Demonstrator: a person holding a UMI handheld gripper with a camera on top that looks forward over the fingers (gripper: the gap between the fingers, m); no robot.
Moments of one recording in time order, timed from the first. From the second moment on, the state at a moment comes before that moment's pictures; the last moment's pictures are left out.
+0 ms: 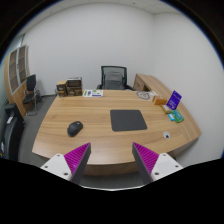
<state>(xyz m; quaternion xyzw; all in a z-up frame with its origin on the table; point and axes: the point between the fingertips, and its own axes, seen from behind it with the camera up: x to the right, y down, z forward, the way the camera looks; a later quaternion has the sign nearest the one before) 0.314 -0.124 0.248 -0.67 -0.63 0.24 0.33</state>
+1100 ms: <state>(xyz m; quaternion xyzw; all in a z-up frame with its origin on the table) 0.186 -0.330 0.090 -0.64 -0.65 0.30 0.26</state>
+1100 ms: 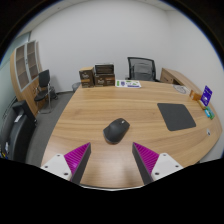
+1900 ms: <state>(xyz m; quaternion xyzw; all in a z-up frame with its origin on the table) 0.057 -0.331 -0.003 -0.66 -0.66 0.27 0.23</state>
